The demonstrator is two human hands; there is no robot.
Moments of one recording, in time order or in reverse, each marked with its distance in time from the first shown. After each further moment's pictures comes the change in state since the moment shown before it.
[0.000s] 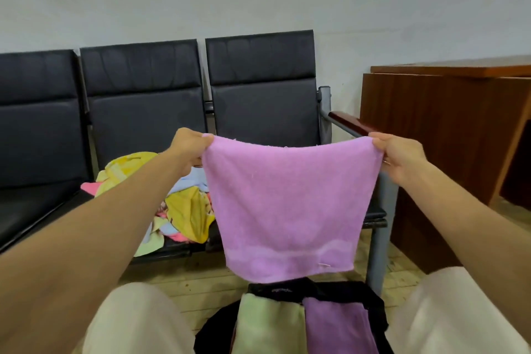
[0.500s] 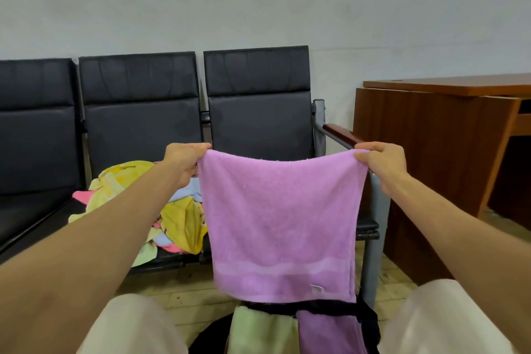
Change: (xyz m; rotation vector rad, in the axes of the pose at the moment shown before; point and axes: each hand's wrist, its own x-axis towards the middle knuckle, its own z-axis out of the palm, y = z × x) left_hand -0.010 0.006 0.003 -0.280 0.068 -0.083; right_hand 0.007 0.001 0.006 -0.324 0.039 -0.282
